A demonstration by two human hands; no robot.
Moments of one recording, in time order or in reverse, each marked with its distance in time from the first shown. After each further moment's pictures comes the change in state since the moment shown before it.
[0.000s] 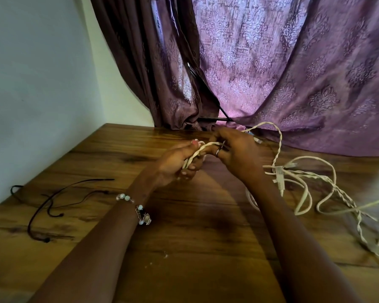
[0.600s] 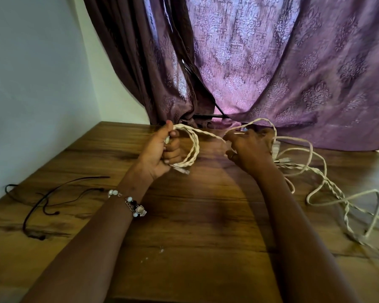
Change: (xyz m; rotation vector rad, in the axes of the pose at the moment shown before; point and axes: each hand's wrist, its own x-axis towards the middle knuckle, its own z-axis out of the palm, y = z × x) left_hand -0.001 0.010 -0.011 -0.500 0.162 0.081; right_hand -0.011 0.044 -0.011 -0.707 -0.285 0.188
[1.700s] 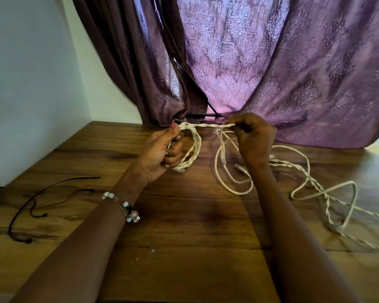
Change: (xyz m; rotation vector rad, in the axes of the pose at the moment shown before) left_hand -0.007 -0.011 0.018 0.236 -0.089 0.104; right_hand 0.004 0.005 -0.010 0.999 0.706 0.101
